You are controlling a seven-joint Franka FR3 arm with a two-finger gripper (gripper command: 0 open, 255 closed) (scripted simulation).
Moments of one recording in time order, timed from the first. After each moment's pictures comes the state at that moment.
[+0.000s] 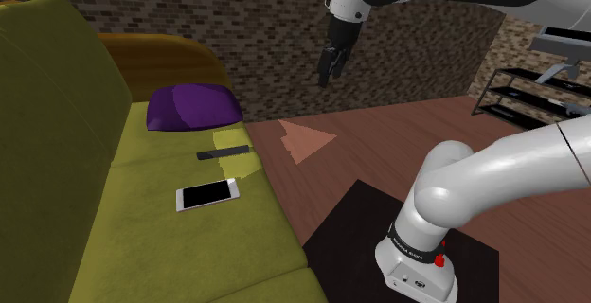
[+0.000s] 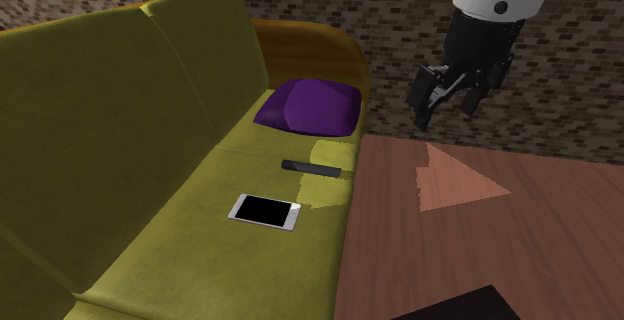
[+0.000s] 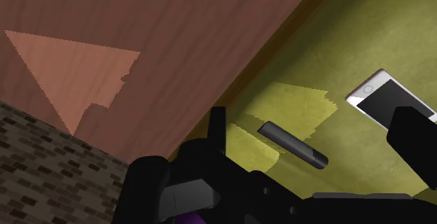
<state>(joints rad) 0.02 -0.77 -0.06 -2.33 -0.08 1.71 -0.13</state>
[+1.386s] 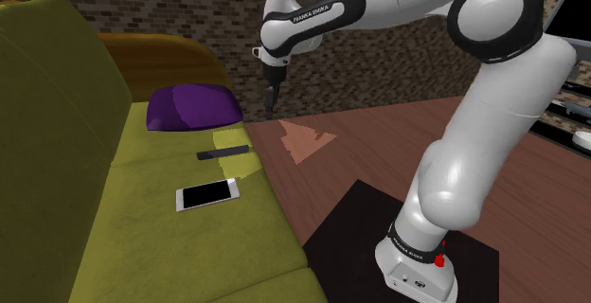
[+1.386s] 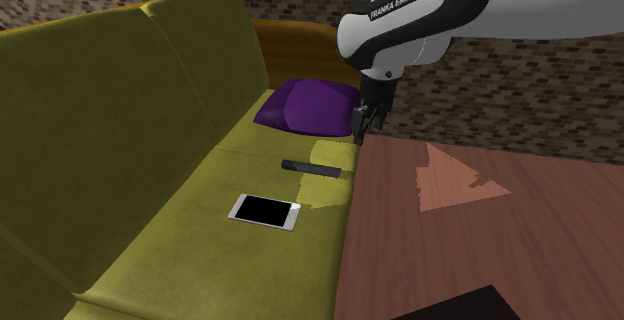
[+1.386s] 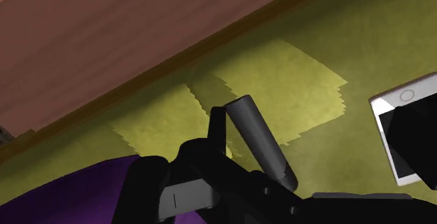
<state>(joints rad) 0.16 -0.07 -0.19 -2.08 0.02 2.06 -0.61</state>
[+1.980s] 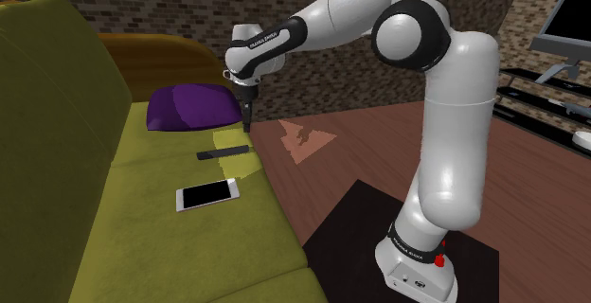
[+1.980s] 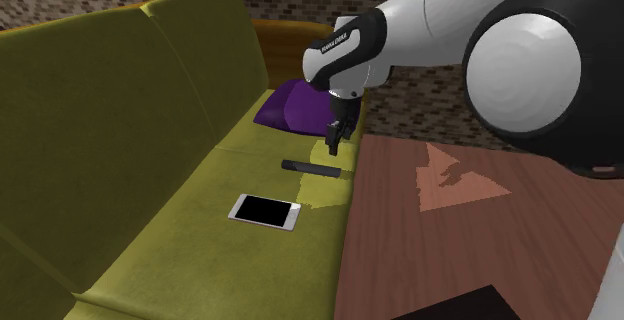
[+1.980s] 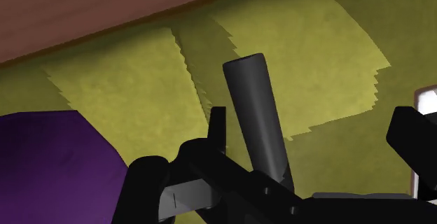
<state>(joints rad) 0.17 0.29 -0.15 -1.83 0.10 2.09 -0.82</state>
